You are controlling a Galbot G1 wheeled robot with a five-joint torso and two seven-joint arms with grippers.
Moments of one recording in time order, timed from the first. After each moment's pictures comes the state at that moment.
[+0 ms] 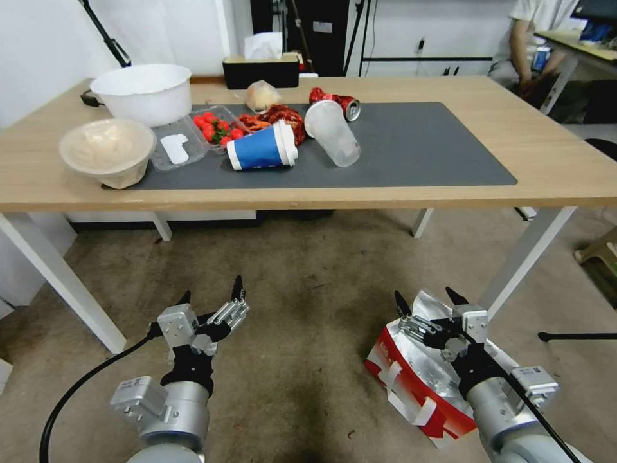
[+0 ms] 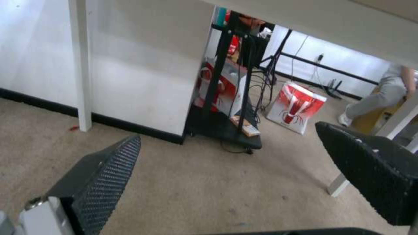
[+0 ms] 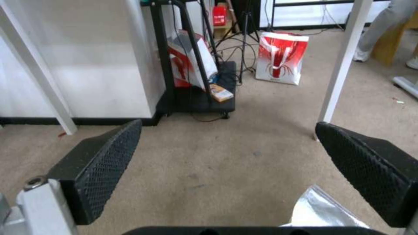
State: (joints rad) left arm 1.84 -1.57 -0.38 -2.47 -0.28 0.19 -0.21; right arm -1.80 1.42 0.61 2.42 0.21 -0.29 -0.09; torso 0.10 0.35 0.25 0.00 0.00
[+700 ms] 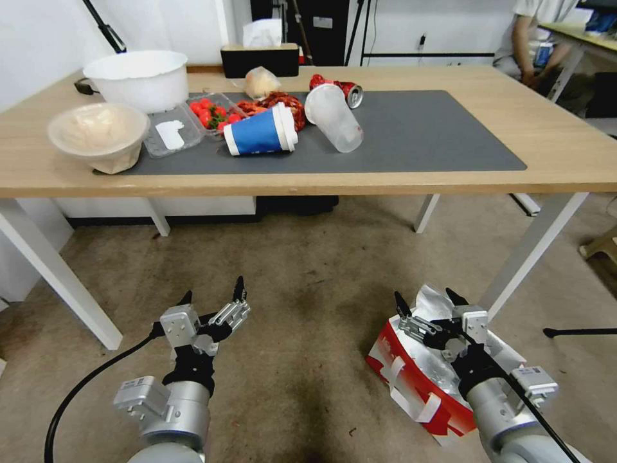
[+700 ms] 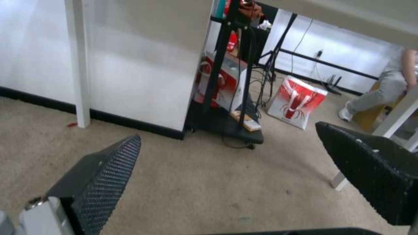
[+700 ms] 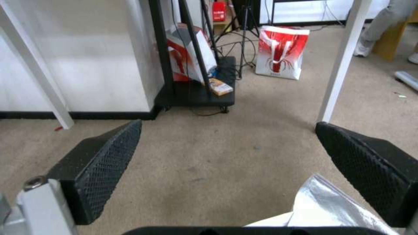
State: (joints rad) left arm 1.84 -1.56 -0.39 -2.46 -0.27 0.18 -0.20; right arm -1.80 1.42 0.62 2.42 0.22 -0.30 -0.09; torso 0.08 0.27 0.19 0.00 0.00
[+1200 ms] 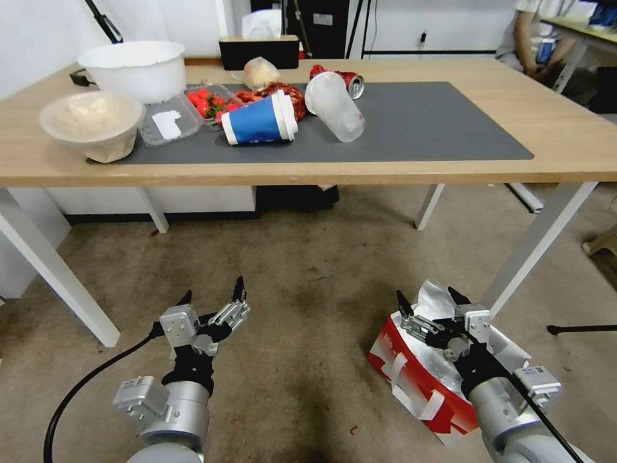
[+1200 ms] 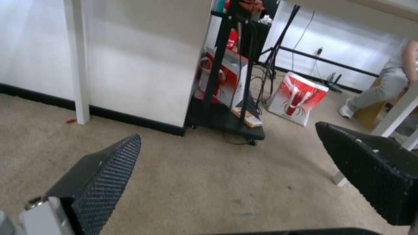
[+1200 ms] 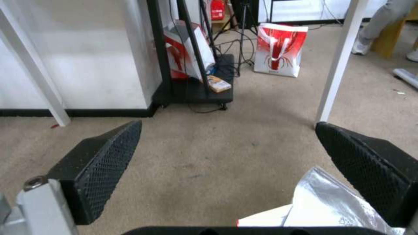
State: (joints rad) left arm 1.84 -1.56 -0.39 -2.46 -0.27 0.18 -0.20; right arm -1.81 1.43 0.62 2.43 0.22 -0.30 -0.09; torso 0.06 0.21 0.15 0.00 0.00
